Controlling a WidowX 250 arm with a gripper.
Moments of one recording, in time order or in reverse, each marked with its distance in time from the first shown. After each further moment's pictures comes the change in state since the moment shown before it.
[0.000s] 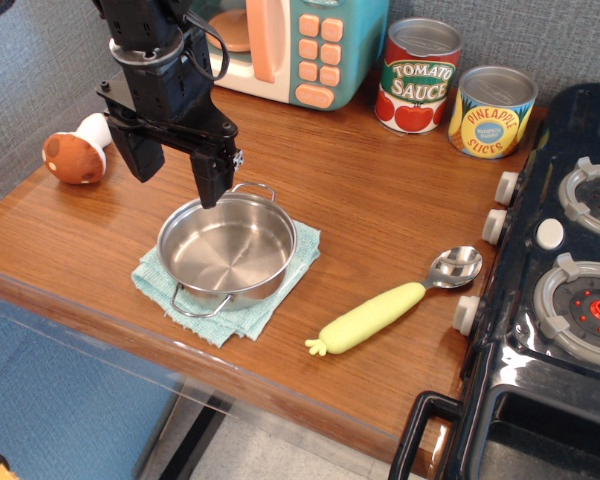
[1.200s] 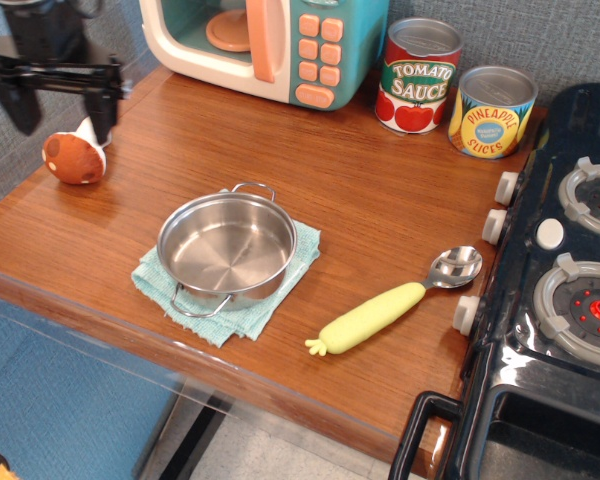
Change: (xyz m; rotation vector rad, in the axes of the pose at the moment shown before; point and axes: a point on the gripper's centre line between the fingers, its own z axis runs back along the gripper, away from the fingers) arm -0.009 0.117 0.009 0.124 0.042 0.401
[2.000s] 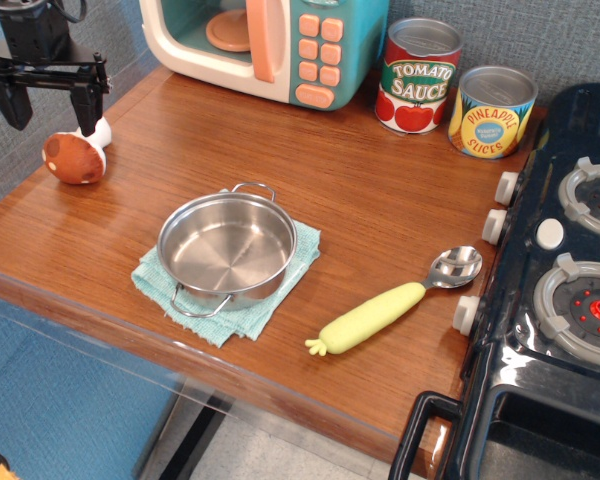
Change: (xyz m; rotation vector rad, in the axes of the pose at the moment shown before) arm 0.041 0.018 -0.040 0.002 0.036 0.024
